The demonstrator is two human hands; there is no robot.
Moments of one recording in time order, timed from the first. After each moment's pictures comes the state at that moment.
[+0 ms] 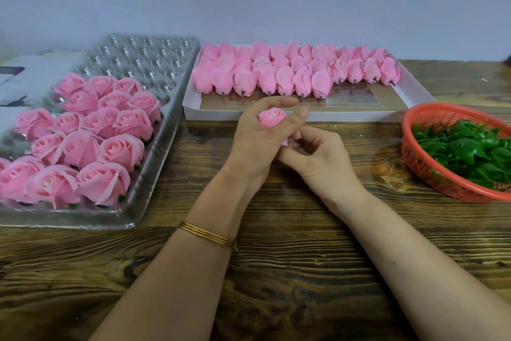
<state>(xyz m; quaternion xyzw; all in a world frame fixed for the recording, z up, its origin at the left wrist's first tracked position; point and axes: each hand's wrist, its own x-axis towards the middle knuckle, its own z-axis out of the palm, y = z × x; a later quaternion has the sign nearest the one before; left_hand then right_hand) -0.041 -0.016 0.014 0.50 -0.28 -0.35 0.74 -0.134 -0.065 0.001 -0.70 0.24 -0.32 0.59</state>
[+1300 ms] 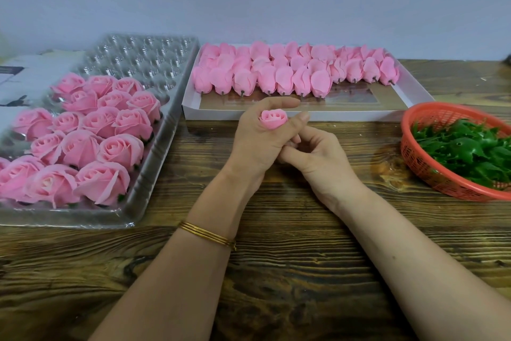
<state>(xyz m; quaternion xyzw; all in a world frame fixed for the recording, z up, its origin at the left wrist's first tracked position) -0.037 -0.016 0.008 0.53 -0.34 -0.31 0.71 -0.133 -0.069 -0.004 -0.66 0.22 -0.31 0.65</state>
